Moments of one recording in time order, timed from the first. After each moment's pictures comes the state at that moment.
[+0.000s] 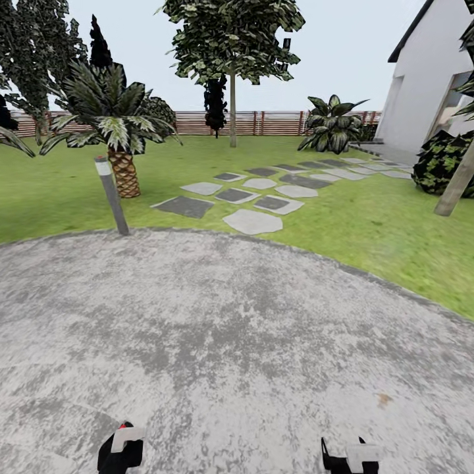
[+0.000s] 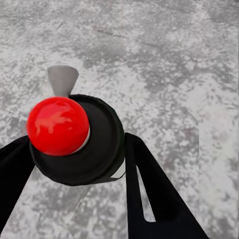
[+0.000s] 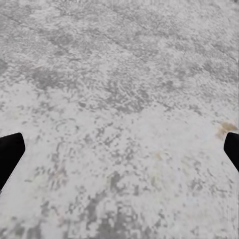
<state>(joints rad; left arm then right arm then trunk) -0.35 0.06 0.16 -0.27 -0.11 -0.44 0.03 -0.13 -0.04 0.00 -0.59 0.11 -0.46 -0.17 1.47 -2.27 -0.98</state>
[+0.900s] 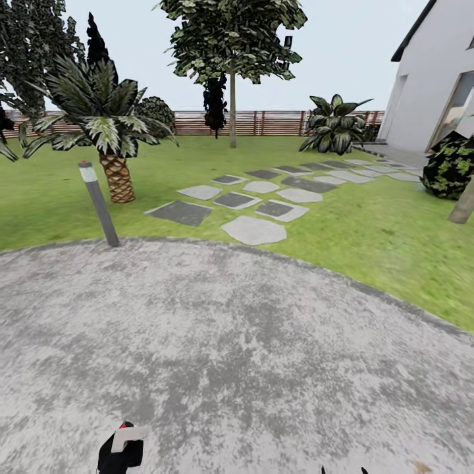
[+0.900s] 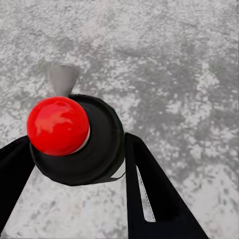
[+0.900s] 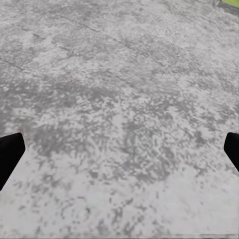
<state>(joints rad) -0.35 0.06 0.16 -0.27 -0.11 -0.44 0.03 -0.13 -0.03 0.00 -0.32 0.11 -0.79 -0.16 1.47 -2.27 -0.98</state>
